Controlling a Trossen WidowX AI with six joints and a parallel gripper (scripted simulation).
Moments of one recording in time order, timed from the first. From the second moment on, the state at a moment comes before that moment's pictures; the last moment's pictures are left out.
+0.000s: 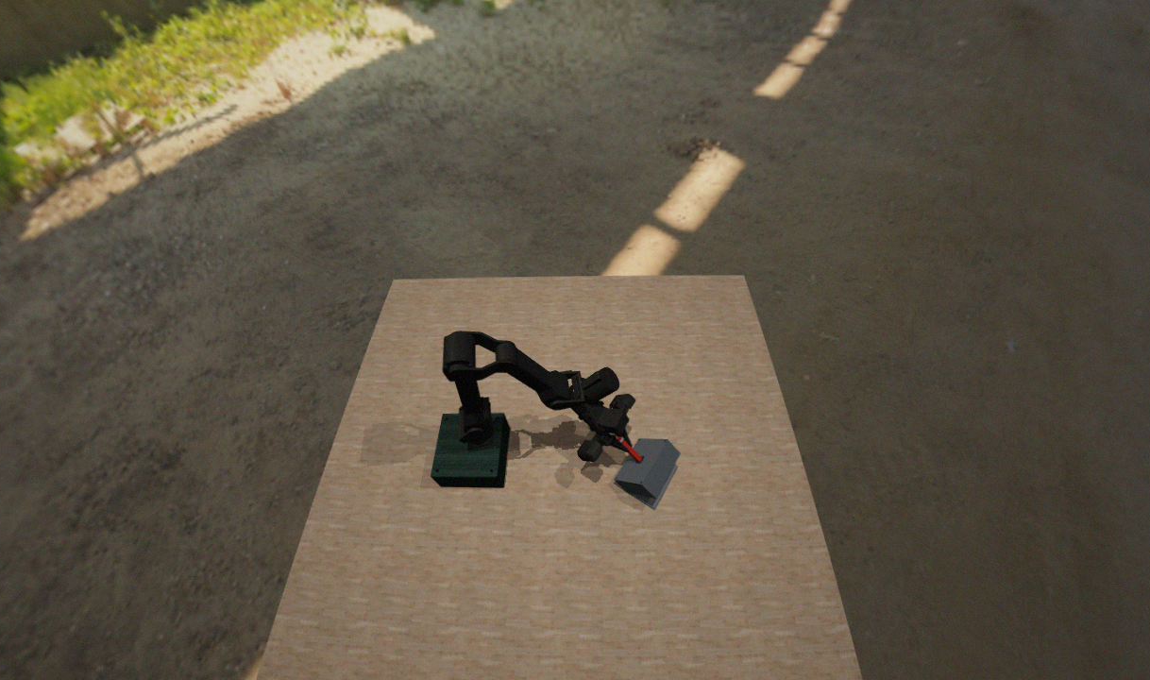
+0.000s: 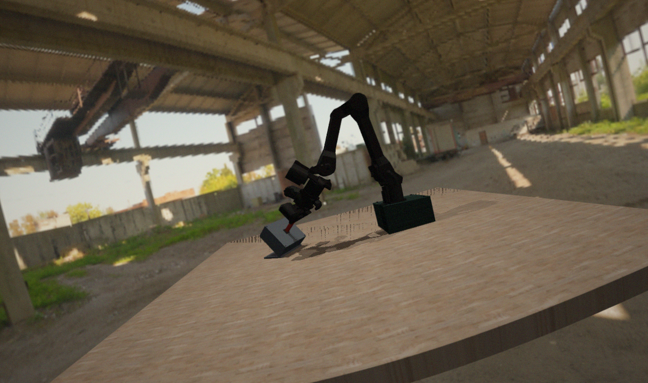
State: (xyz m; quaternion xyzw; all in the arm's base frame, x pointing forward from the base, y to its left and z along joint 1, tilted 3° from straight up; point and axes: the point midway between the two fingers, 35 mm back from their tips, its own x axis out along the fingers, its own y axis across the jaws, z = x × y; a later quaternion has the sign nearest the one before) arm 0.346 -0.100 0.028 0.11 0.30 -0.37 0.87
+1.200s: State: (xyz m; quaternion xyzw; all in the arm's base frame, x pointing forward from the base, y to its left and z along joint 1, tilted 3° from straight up) arm 0.356 -0.111 0.016 0.11 0.30 -0.37 0.87
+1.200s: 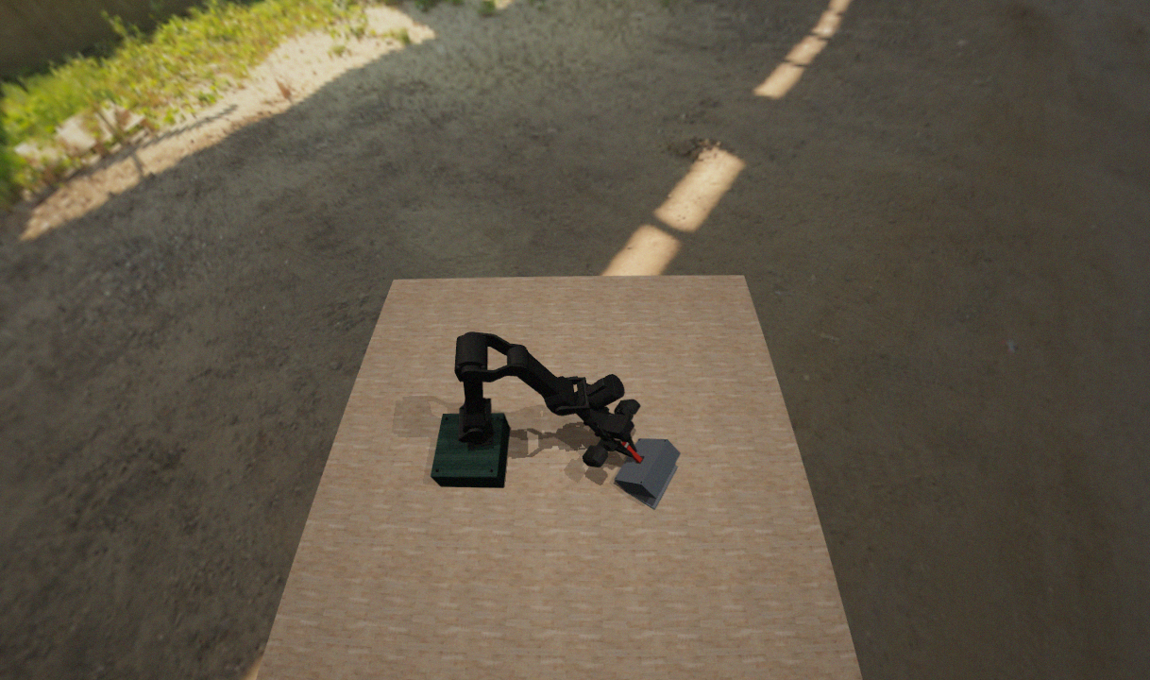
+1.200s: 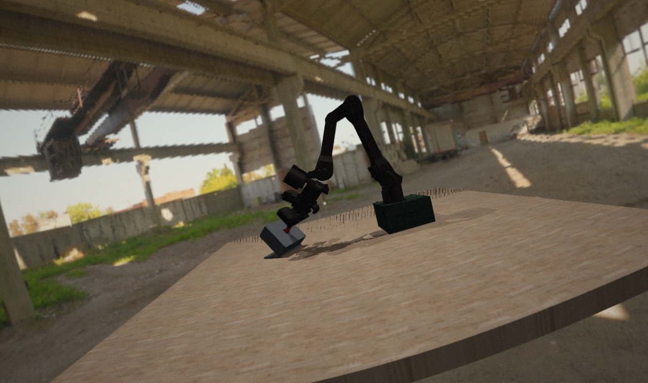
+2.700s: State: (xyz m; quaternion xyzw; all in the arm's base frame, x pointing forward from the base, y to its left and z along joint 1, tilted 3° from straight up) arm 0.361 -0.113 0.013 0.11 0.30 -0.37 0.87
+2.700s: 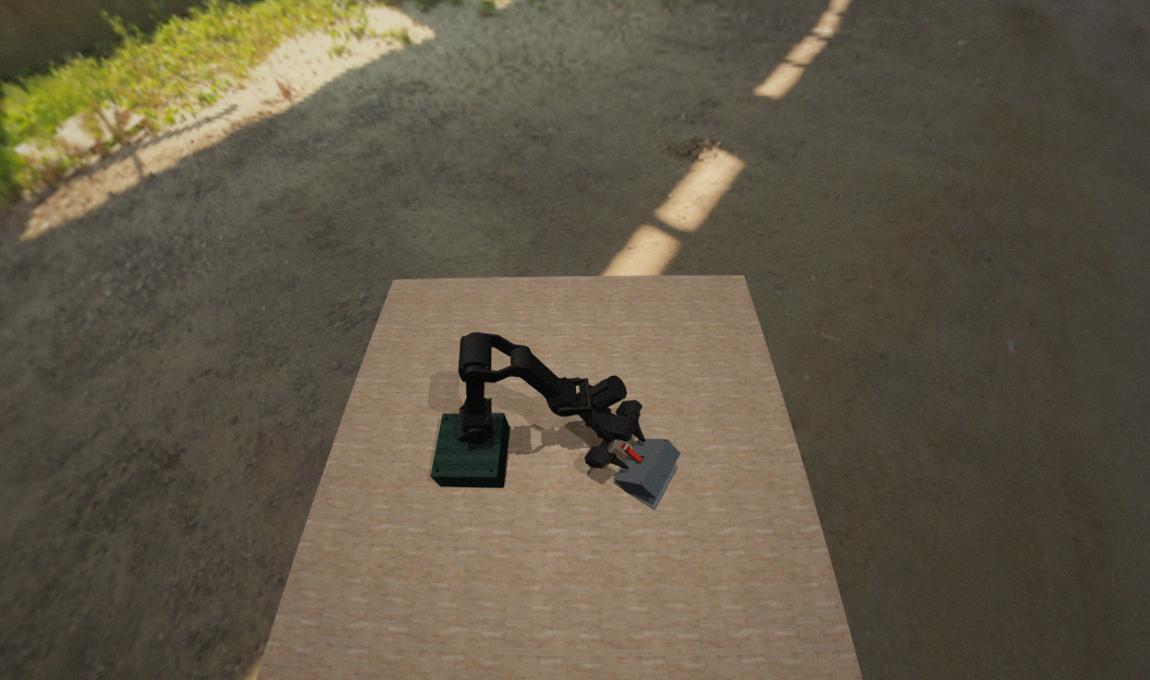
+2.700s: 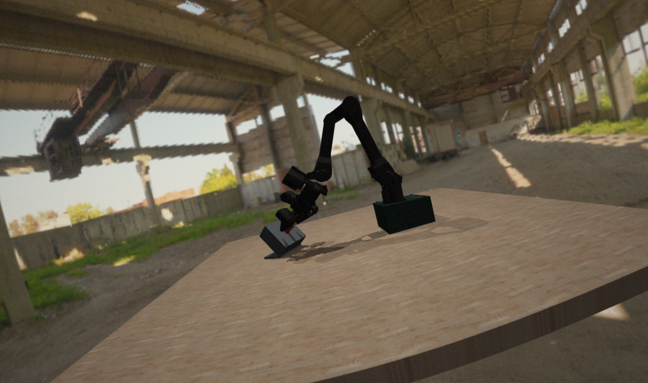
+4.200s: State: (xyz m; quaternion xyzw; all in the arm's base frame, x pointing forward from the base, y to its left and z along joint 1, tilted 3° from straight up) arm 0.339 -0.078 0.049 0.11 0.31 -0.37 0.87
